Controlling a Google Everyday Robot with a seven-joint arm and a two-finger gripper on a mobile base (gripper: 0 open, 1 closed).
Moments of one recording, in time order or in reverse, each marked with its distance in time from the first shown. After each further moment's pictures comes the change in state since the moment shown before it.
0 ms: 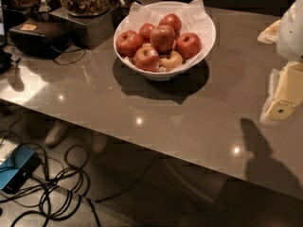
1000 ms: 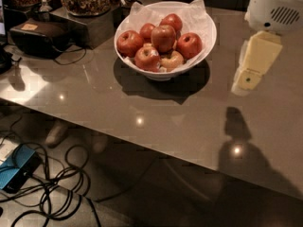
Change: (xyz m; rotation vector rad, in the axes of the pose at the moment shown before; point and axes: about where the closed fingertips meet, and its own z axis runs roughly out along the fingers) arm -0.040 -0.039 -0.005 0.041 0.060 0.084
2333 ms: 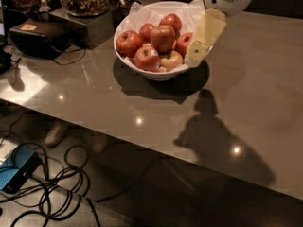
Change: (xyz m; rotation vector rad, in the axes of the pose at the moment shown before) arm -0.077 -0.041 0.019 -0.017 -0.086 0.129
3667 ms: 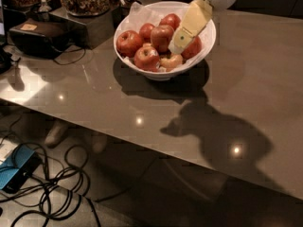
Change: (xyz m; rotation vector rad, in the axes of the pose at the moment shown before) arm -0.038 -0.012 0.018 -0.129 -0.154 0.072
